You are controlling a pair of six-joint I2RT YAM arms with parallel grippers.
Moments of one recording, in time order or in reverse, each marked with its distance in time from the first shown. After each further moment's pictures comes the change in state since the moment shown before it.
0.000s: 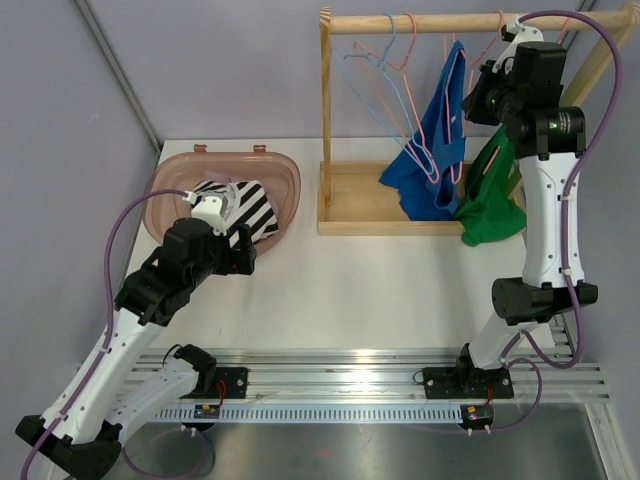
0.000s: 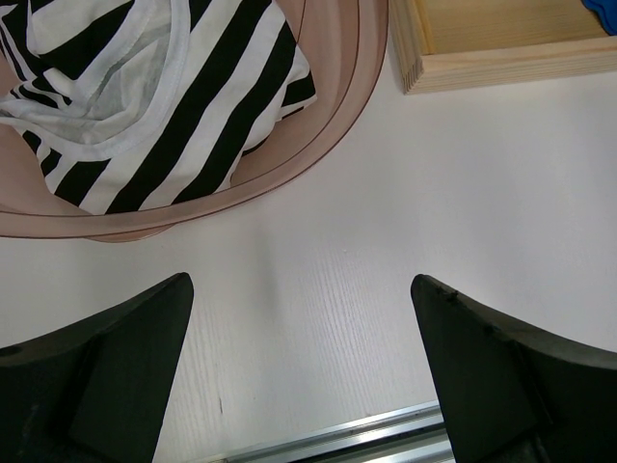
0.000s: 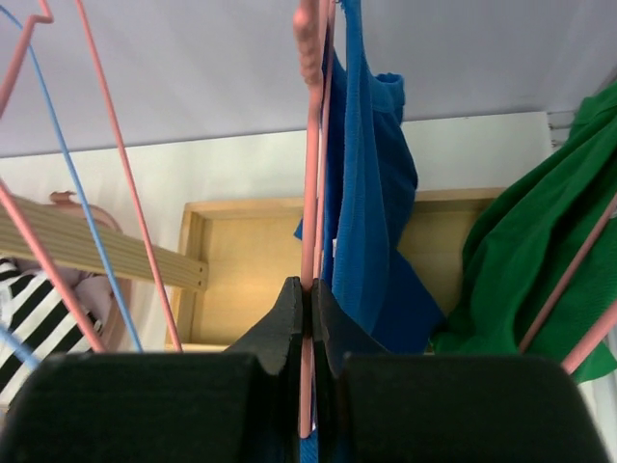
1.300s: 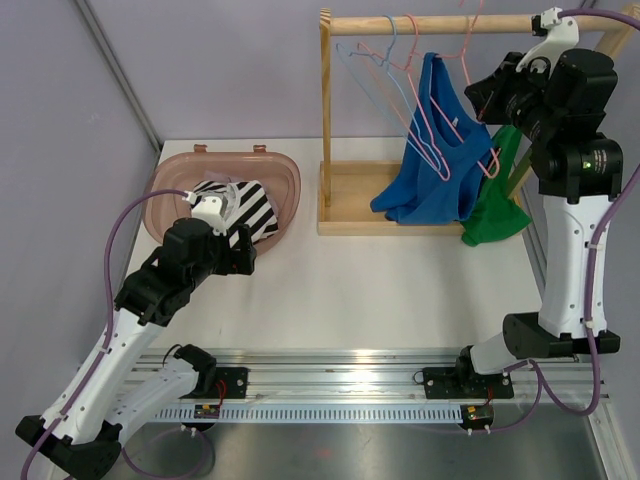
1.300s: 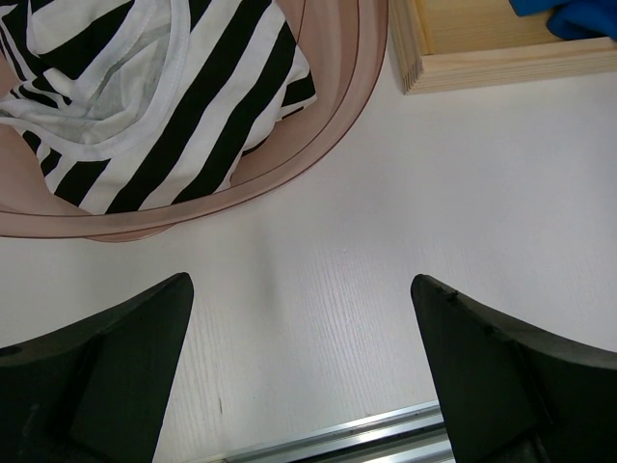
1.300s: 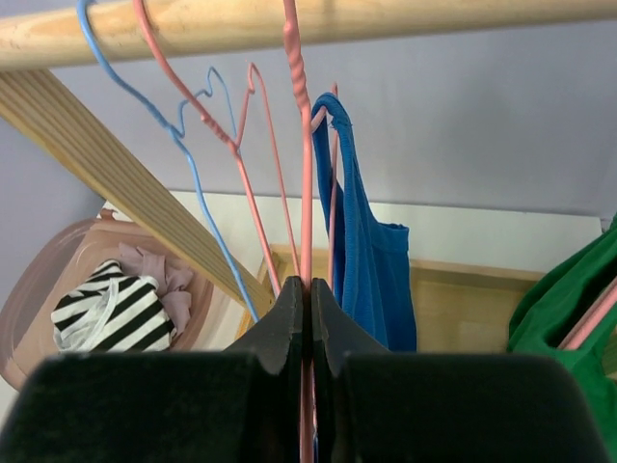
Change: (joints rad) left arm 0.000 -0.002 0.000 0.000 -0.001 0.000; right arm 0.000 -0.213 -0.091 0.147 -0.176 0.013
